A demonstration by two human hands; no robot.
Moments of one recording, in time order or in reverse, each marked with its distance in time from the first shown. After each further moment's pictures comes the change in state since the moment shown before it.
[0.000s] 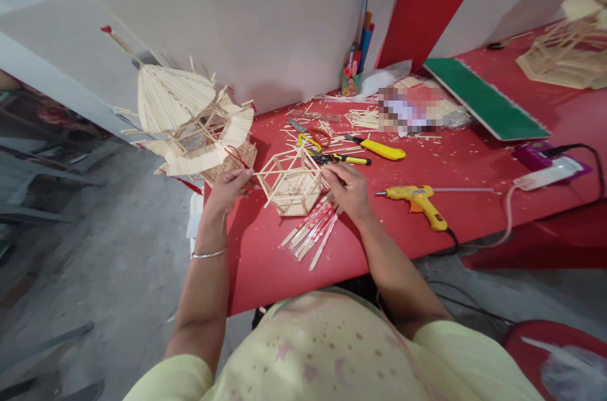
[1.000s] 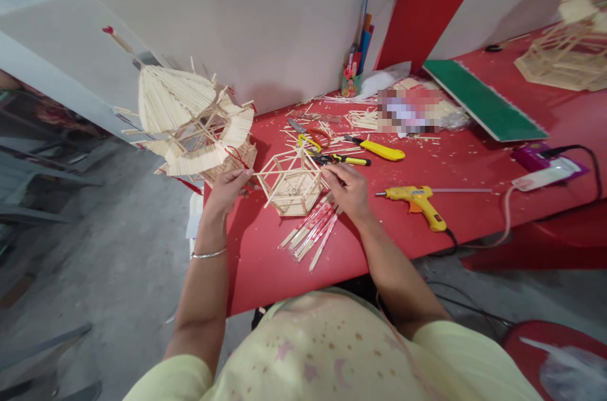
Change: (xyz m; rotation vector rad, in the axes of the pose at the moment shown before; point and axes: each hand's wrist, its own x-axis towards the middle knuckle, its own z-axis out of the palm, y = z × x) left_hand 0.001 -0.002 -0.001 -0.008 -0.006 0.012; right_hand 0.000 0.001 0.001 0.010 0.018 -0.033
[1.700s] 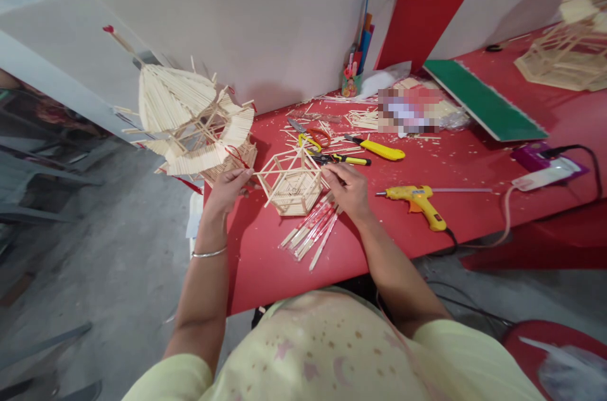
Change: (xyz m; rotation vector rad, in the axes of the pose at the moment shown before) left_hand -0.001 0.000 0.001 -0.018 0.001 0.004; right_hand 0.000 0.000 0.000 -0.009 -0.013 0.027
